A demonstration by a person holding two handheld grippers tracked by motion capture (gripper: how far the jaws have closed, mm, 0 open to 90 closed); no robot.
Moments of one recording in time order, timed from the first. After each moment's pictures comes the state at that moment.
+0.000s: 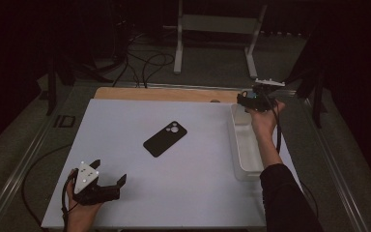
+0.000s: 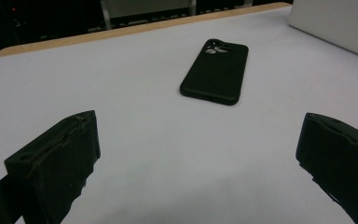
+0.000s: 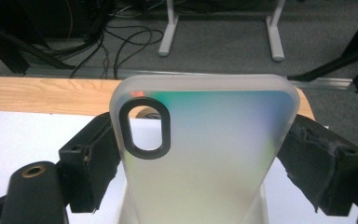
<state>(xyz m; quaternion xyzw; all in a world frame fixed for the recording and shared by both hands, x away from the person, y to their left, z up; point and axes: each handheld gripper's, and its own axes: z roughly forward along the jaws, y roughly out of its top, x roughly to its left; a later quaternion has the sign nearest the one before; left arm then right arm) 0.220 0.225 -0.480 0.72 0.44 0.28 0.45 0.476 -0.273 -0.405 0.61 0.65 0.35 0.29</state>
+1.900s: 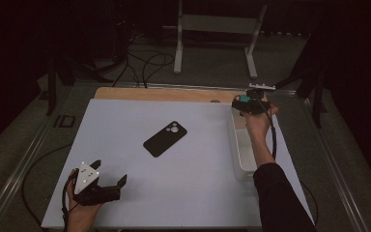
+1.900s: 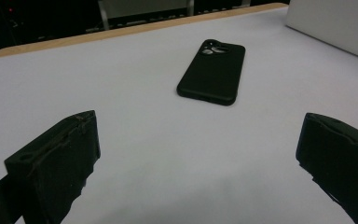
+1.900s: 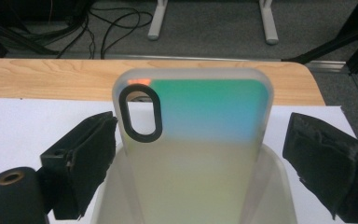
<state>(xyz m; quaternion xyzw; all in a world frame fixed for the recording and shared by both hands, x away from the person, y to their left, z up) 0.219 0.225 -0.479 0.72 0.44 0.28 0.45 0.490 -0.267 -0.433 0.62 0.65 0.32 0.29</state>
